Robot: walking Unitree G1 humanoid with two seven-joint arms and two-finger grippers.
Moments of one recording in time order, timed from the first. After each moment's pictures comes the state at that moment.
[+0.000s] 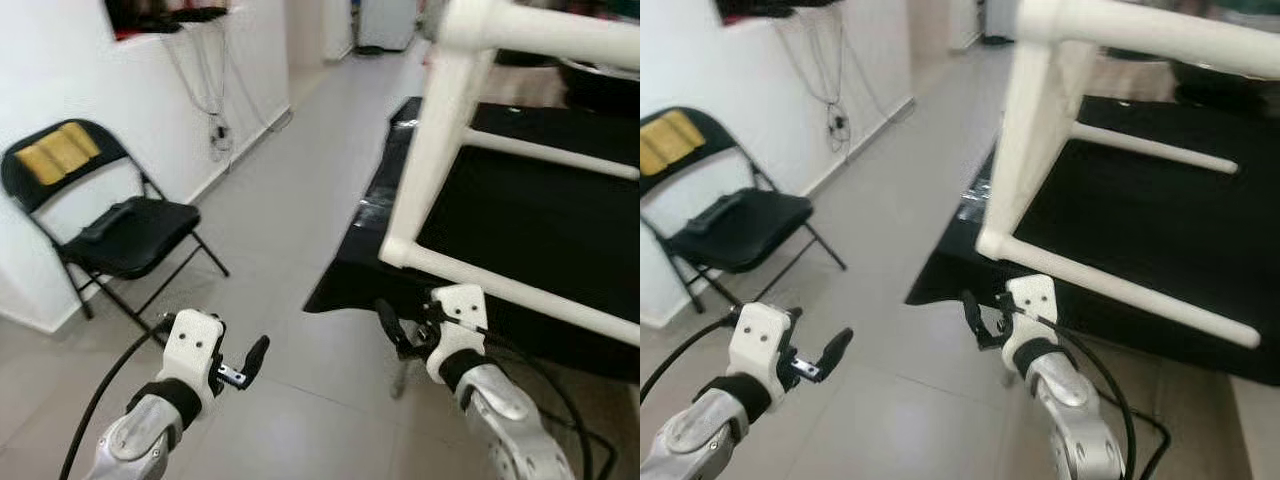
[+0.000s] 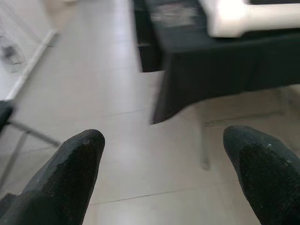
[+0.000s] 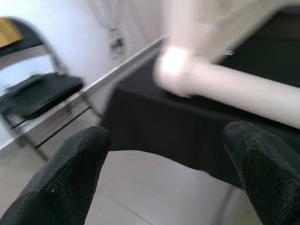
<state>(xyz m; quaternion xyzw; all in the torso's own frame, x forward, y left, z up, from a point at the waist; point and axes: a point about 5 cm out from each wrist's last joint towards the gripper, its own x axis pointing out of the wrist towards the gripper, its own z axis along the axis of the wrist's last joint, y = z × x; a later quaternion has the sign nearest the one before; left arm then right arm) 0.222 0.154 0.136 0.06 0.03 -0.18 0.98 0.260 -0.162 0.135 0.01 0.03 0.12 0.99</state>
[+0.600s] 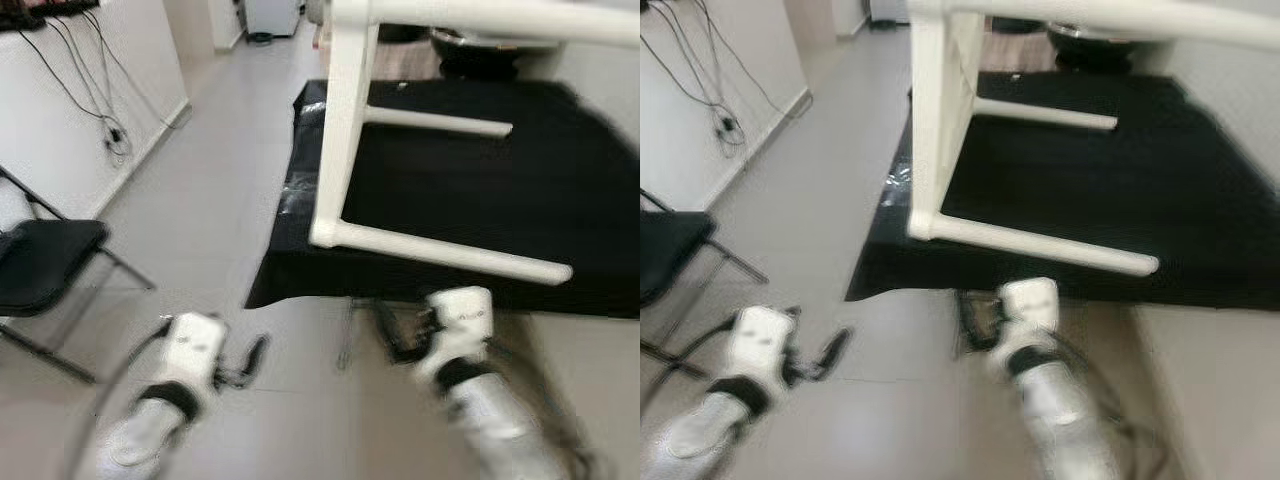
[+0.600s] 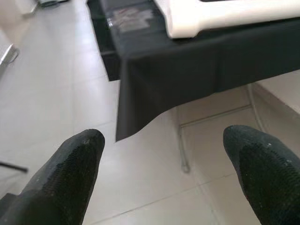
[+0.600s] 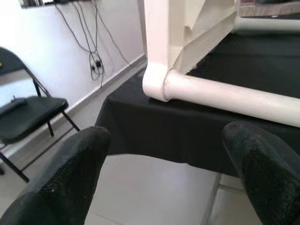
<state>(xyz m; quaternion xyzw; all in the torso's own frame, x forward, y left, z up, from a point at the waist) 0.217 0.160 0.123 0.07 0.04 -0.15 0.99 0.244 -0.128 0.143 0.02 0.01 0.17 0.98</state>
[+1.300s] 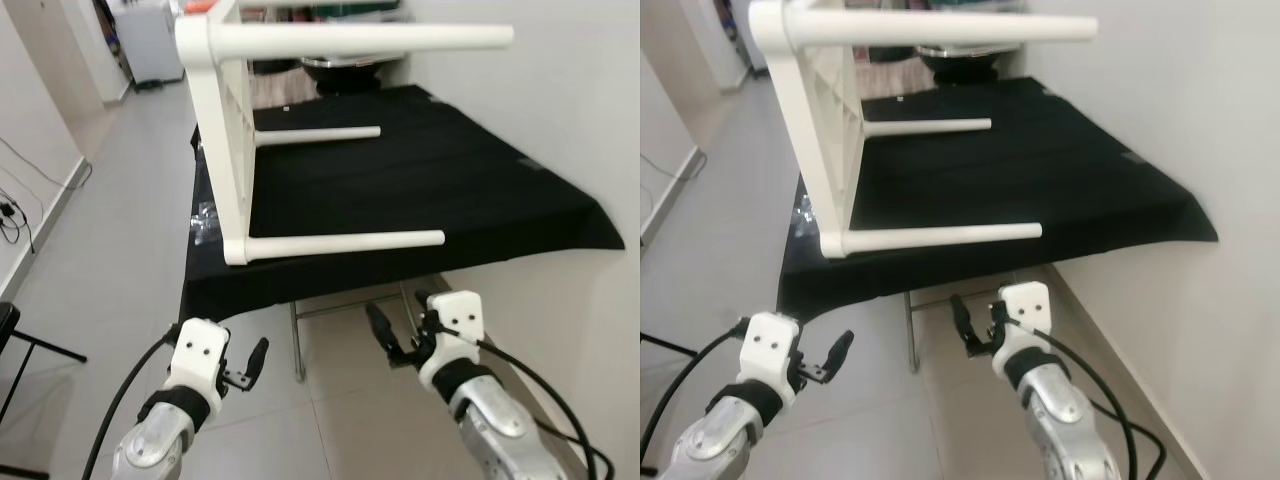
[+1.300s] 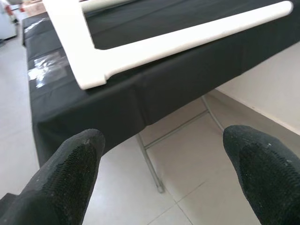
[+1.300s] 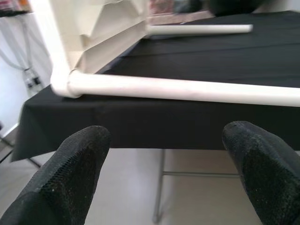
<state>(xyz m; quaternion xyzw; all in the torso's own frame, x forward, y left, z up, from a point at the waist) 0.227 0.157 0.123 0.07 0.03 -0.13 0.99 0.252 -0.139 0.137 0.01 0.01 0.17 0.99</state>
